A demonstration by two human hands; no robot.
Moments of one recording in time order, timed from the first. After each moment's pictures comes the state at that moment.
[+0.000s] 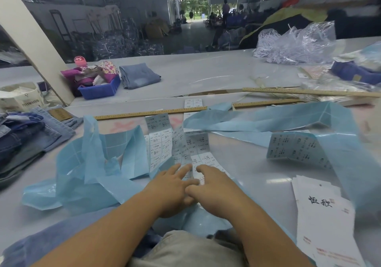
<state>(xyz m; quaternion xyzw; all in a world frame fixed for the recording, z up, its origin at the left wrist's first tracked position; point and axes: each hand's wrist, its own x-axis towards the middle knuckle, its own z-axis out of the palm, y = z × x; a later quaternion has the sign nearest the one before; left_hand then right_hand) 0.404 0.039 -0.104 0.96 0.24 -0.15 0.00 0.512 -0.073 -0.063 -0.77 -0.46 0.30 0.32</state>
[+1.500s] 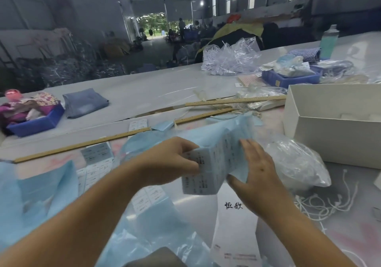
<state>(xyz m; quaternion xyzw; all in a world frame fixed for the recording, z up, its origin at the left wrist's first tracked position) 0.556 -0.063 0.044 0.90 0.18 0.00 0.40 0.693 -0.221 -0.056 -0.84 -0.41 -0.04 0.36</state>
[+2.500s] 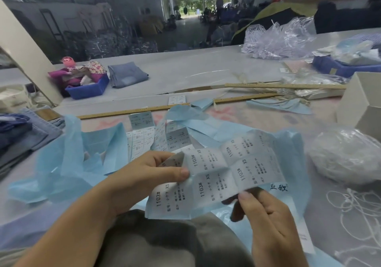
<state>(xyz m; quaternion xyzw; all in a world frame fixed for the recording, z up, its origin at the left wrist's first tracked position) 0.403 -0.054 0.010 0.71 0.26 0.06 0.65 0.535 -0.230 -0.047 -0.62 -0.36 0.18 0.68</state>
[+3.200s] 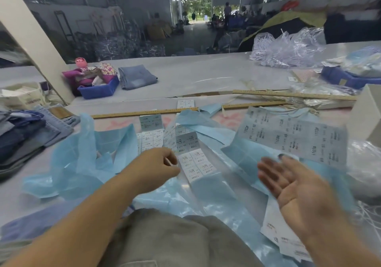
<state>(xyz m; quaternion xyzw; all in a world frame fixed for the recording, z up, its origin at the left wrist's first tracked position) 0.403 -0.015 -0.014 0.85 0.44 0.08 0.28 0.596 -0.208 -0.023 -0.43 -0.06 0.37 0.82</state>
